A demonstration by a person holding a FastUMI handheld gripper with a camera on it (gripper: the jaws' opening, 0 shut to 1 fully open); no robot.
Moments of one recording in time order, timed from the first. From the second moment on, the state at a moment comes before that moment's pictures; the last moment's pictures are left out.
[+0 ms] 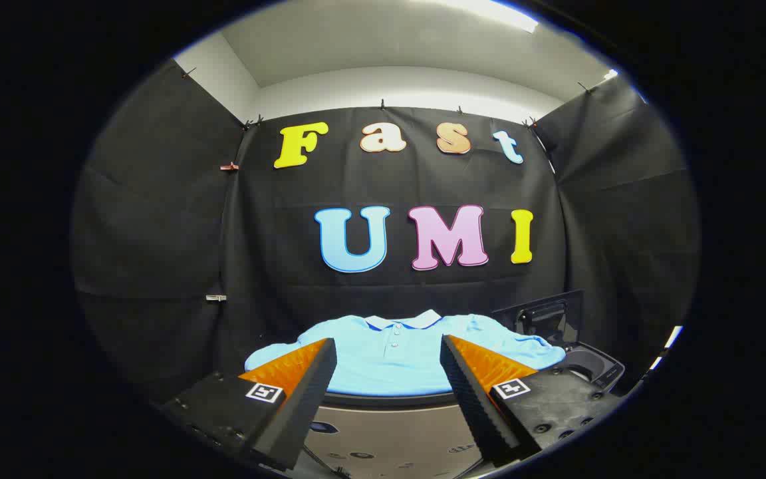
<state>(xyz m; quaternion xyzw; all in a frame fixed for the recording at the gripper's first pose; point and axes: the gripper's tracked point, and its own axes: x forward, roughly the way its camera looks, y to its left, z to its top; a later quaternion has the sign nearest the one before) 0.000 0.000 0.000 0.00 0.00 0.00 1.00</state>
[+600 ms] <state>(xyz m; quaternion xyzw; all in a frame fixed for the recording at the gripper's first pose) -0.006 -0.001 0.004 0.00 0.00 0.00 1.00</state>
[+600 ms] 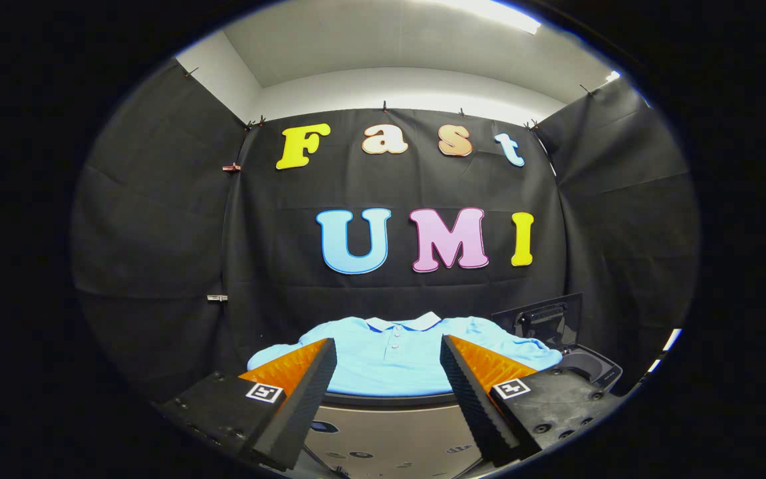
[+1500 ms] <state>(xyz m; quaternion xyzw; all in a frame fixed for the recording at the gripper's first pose) 0.000 0.000 0.016 0.00 -0.01 0.01 1.00</state>
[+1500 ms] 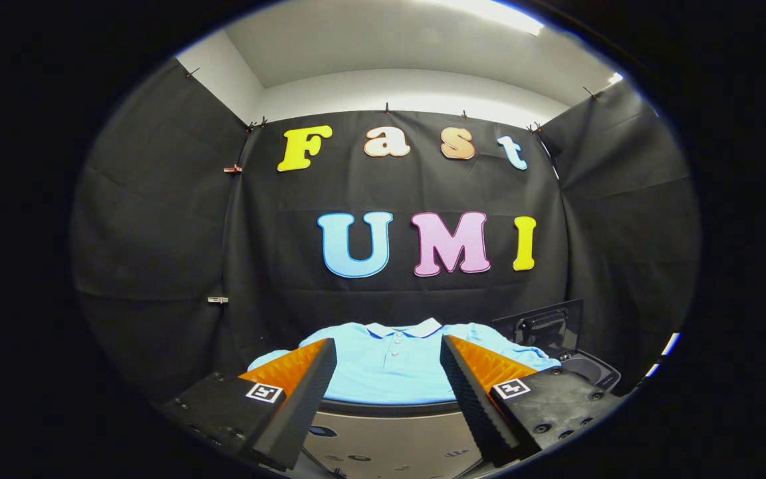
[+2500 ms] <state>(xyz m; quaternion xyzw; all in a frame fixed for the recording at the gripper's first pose) 0.112 -0.003 0.044 0.03 0.07 -0.07 0.99</state>
